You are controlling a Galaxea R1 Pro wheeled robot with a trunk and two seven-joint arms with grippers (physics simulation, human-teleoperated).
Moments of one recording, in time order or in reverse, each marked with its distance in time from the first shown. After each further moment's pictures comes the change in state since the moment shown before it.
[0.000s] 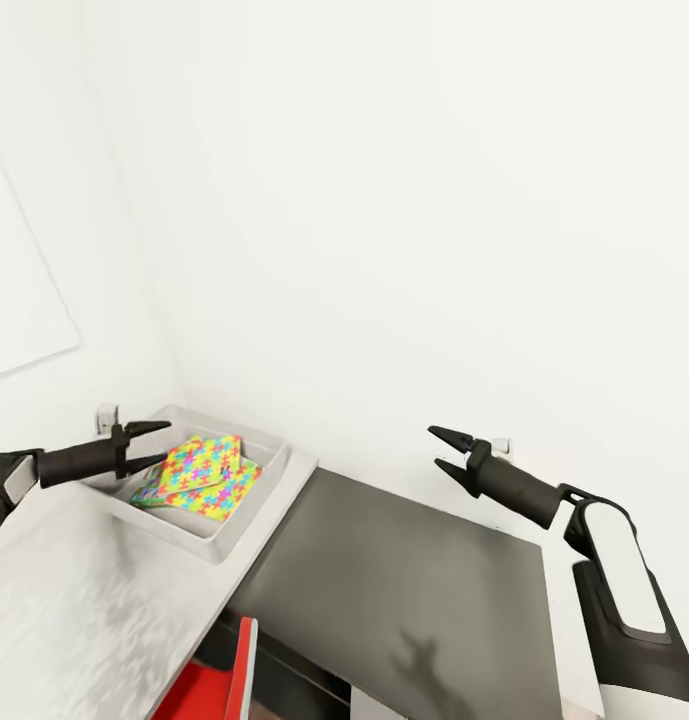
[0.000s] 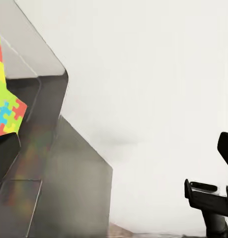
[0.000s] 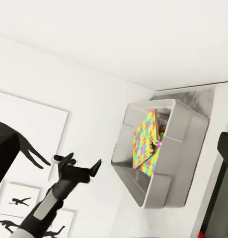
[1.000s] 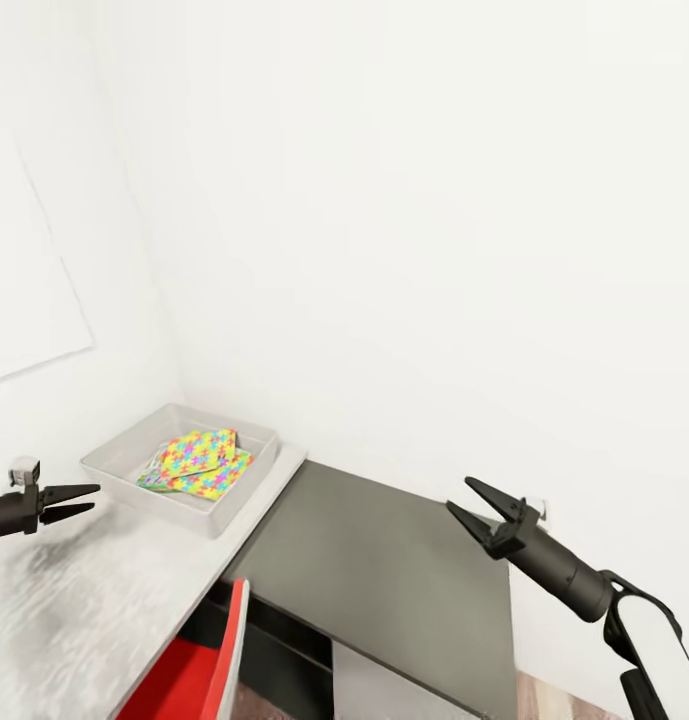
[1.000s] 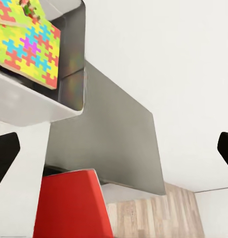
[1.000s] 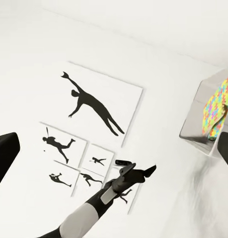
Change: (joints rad) left arm 0.147 0.222 -0.257 0.005 0.007 -0.332 -0.295; right arm 0.285 -0.073 -0.001 -0.039 0.010 -0.048 0.536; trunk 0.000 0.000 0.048
